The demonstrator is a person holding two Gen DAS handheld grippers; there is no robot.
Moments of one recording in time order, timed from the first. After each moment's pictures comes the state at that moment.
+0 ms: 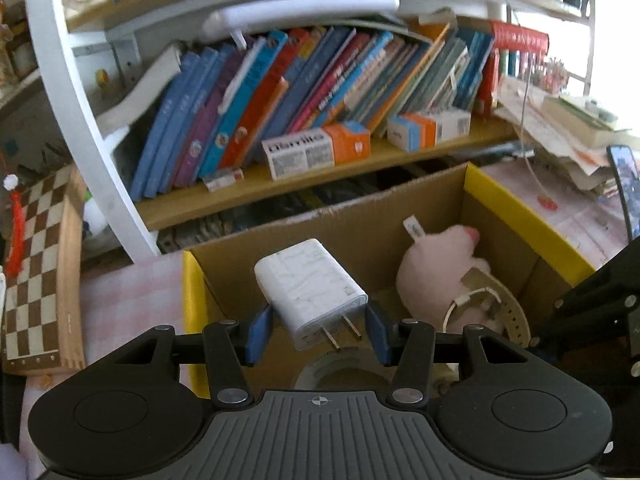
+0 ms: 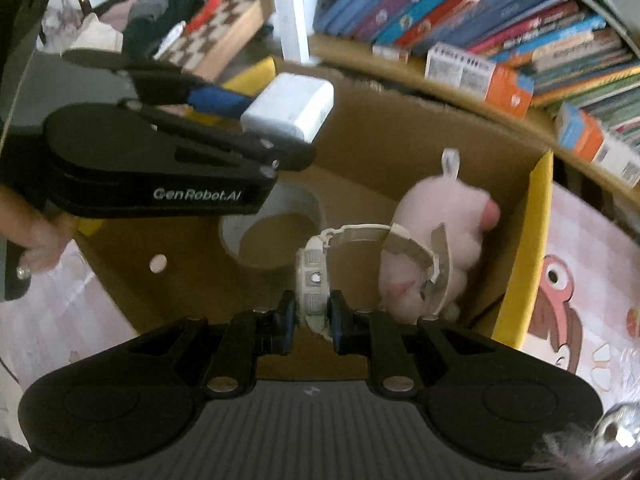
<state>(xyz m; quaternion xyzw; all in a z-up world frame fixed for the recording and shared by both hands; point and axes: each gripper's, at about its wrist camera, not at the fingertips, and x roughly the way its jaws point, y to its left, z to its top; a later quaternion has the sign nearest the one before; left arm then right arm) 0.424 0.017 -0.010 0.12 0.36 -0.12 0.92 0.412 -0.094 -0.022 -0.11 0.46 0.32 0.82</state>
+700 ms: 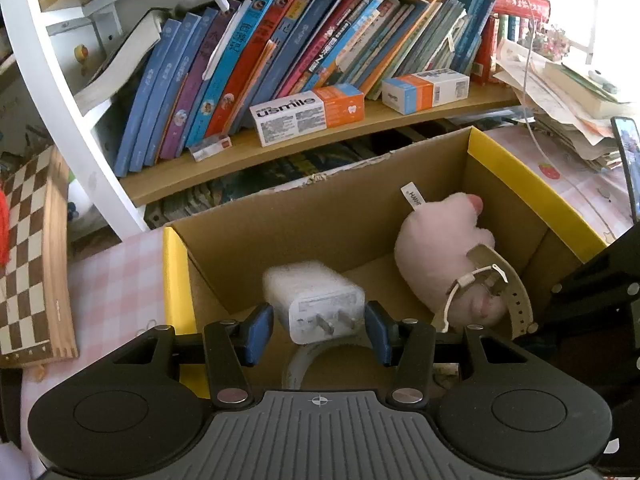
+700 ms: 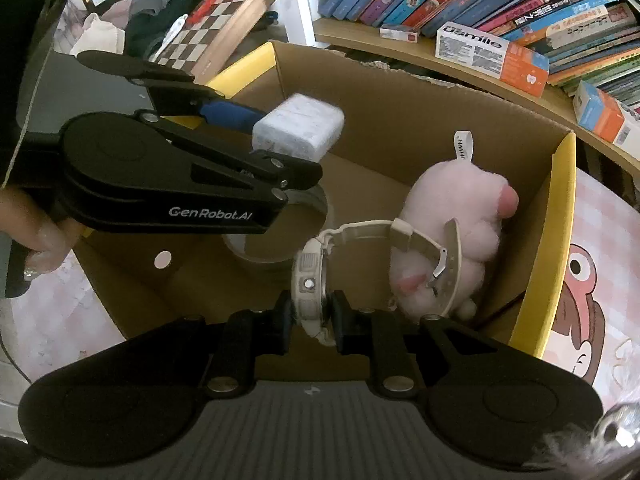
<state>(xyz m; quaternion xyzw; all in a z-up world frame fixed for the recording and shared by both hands) 0.436 0.013 -0.018 0.13 0.41 -0.13 0.90 0.422 -0.094 -0.025 -0.09 0.48 0.34 0.81</state>
